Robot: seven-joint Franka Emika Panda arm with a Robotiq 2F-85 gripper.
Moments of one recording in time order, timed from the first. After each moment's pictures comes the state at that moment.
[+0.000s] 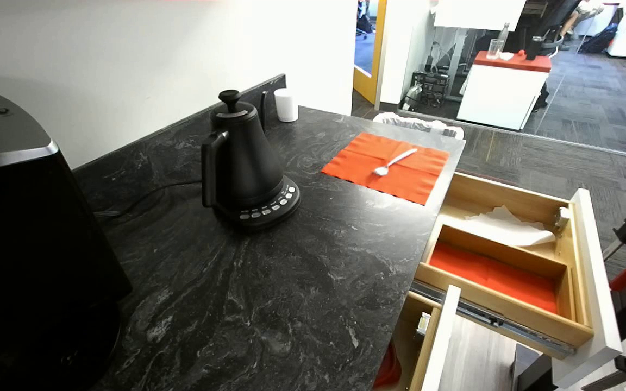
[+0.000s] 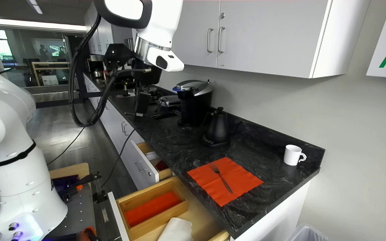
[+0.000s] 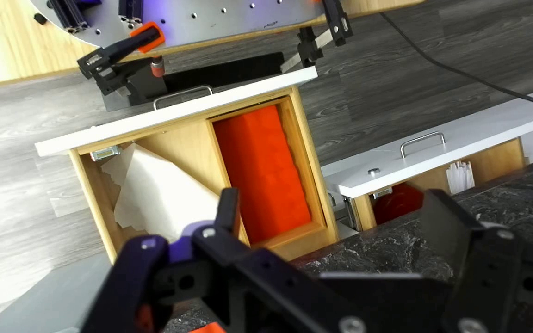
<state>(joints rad) -0.08 -0.56 -0.22 -2.52 0.11 1.70 -0.04</state>
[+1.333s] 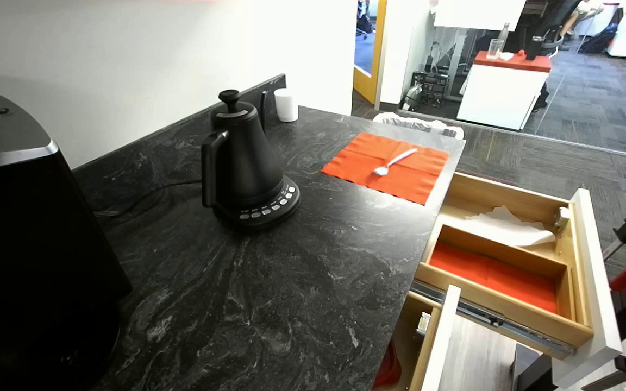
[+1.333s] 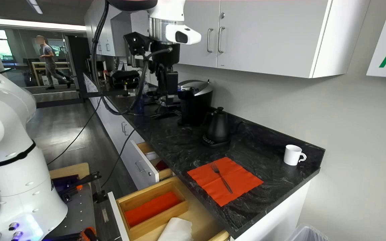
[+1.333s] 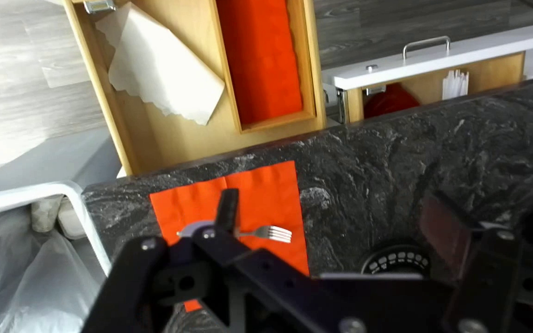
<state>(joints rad) -0.09 -0.52 -0.18 -2.40 0.14 1.89 -0.14</state>
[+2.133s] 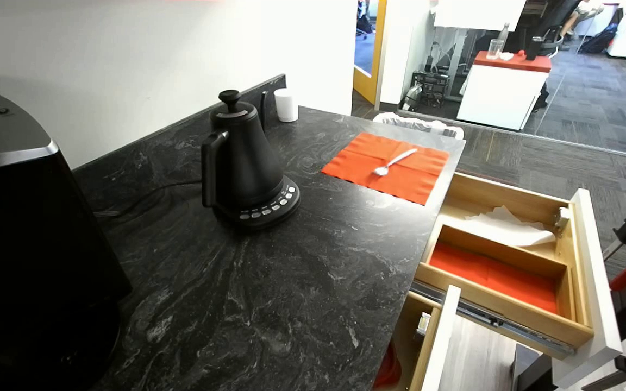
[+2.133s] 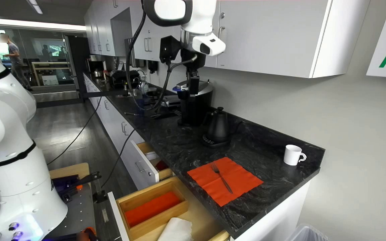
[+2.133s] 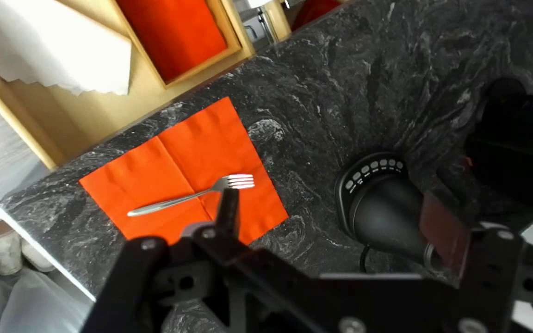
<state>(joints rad) -0.09 -0.24 -0.14 -2.21 0.39 2.02 0.06</state>
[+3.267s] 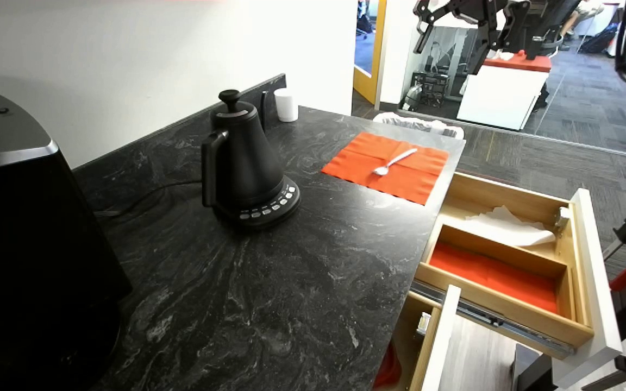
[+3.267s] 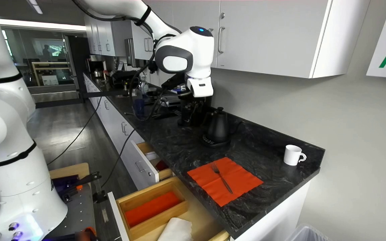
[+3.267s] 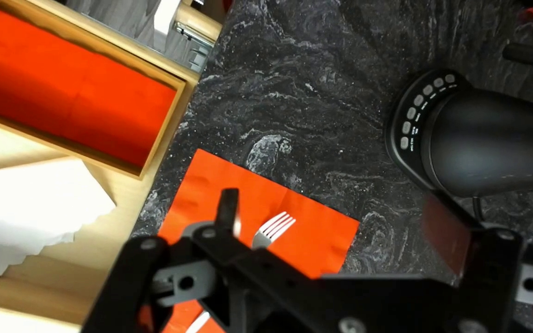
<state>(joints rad) -0.06 -0.02 -0.02 -2.28 0.55 2.36 0.60</state>
